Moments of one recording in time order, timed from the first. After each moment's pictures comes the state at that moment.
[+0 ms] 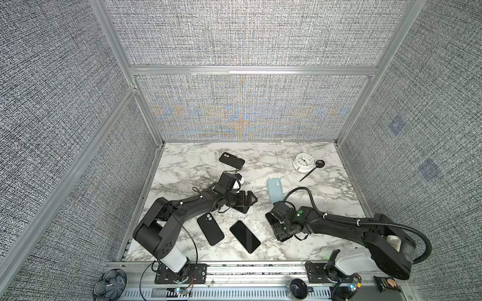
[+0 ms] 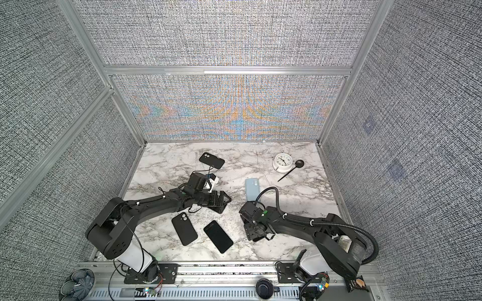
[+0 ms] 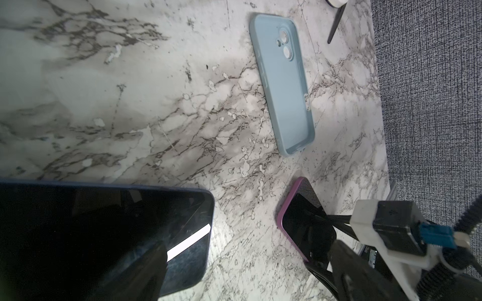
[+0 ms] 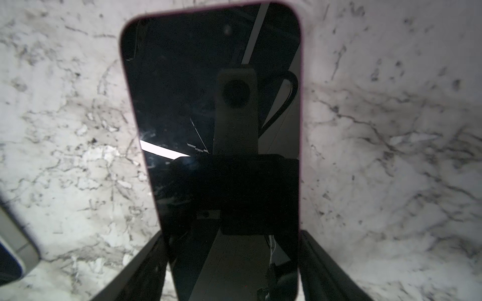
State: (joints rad) left arm -0.63 1.62 0.83 -0.08 0.47 -0.58; right arm 0.89 1.41 0.67 -0.61 0.11 0.50
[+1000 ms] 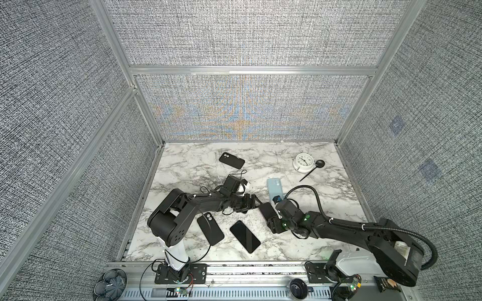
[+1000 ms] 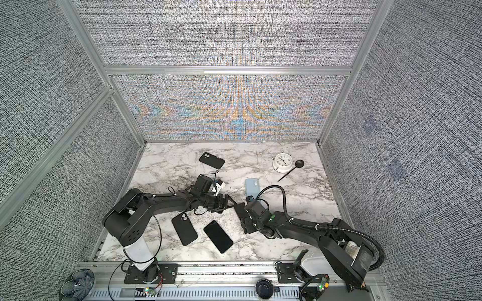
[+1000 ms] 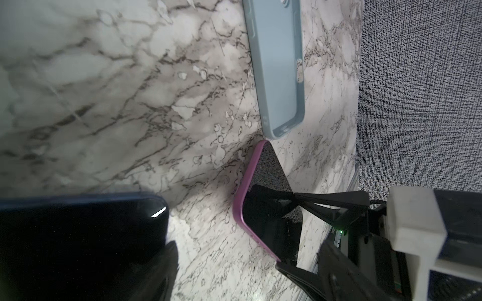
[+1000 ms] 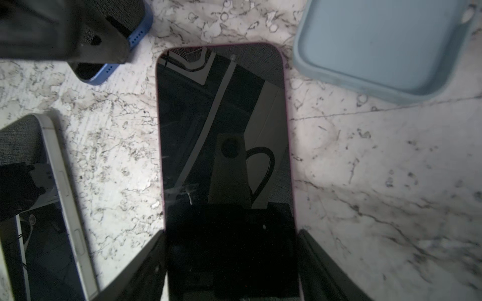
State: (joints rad) left arm -0.66 1.78 0.84 0.07 0.65 -0.71; right arm 0.82 1.33 0.52 -0.21 0.04 0.46
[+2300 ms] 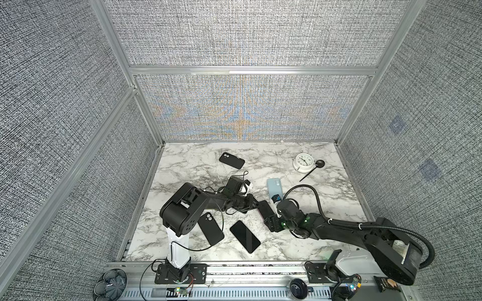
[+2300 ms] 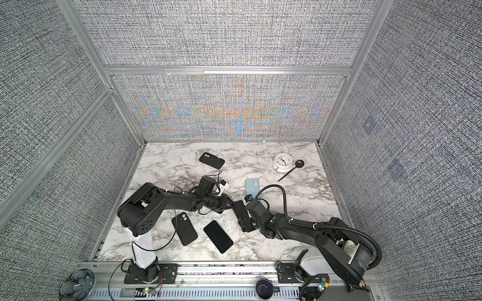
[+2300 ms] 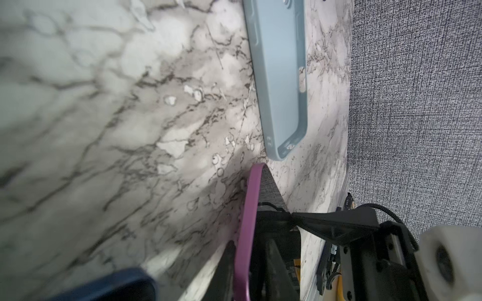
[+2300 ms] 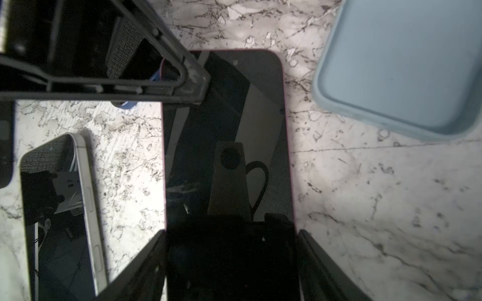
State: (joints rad) left arm -0.66 1.91 0.86 0.25 0.71 -0.75; right arm 0.82 1.37 0.49 -0.07 0.01 0.44
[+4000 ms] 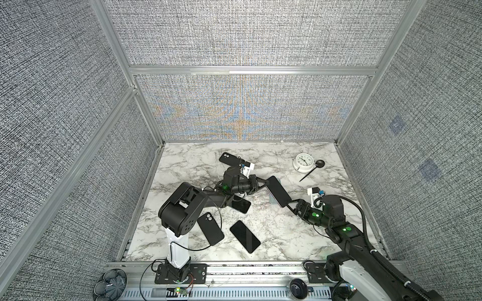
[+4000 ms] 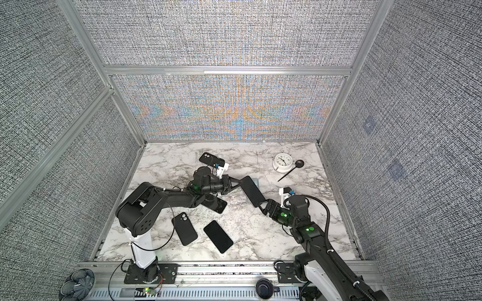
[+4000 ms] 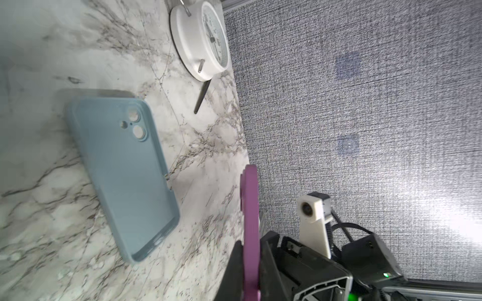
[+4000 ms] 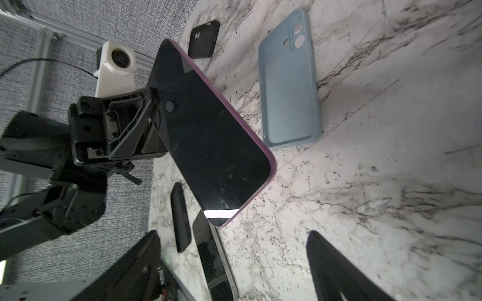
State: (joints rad) left arm -0.64 1.91 0.92 0.80 0.73 -1.20; right arm 0.24 0.77 0.29 -0.05 -0.52 0.89
